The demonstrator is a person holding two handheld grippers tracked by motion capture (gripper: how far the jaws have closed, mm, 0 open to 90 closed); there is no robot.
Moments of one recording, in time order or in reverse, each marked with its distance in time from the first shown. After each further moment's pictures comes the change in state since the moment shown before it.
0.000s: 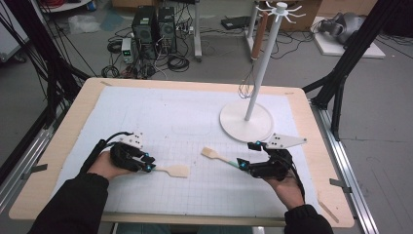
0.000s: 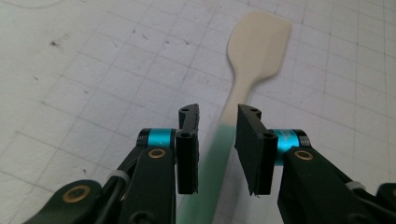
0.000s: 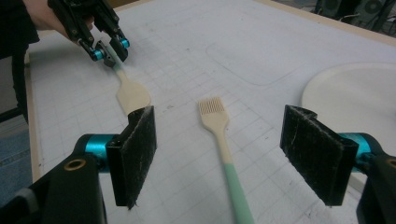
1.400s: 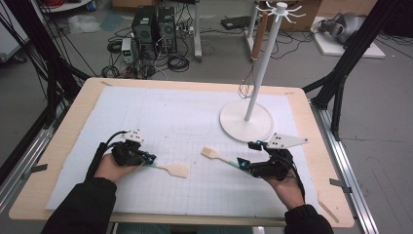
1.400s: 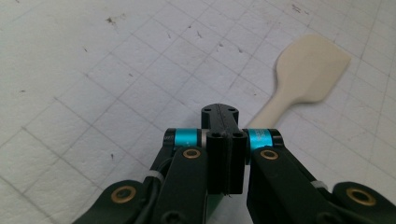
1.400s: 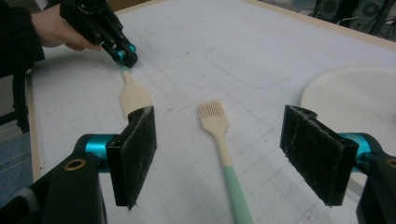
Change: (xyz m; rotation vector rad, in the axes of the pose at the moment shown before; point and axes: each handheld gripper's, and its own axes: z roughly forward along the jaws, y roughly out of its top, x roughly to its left) left arm 0.003 -0.005 0.008 -0.069 0.133 -0.219; right arm 0.000 0.001 -0.001 -0.013 -0.001 0.000
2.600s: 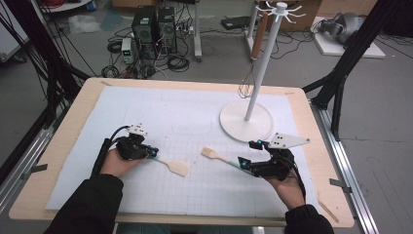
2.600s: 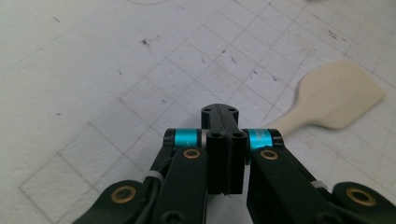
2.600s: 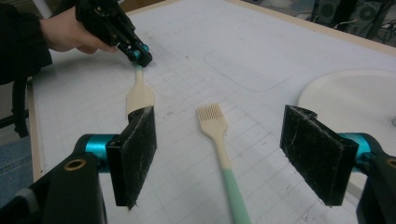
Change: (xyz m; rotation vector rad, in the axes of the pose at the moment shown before) left arm 0.010 0.012 0.010 -0.017 0.064 -0.039; right arm 0.000 0.001 -0.003 -0.015 -0.005 -0.001
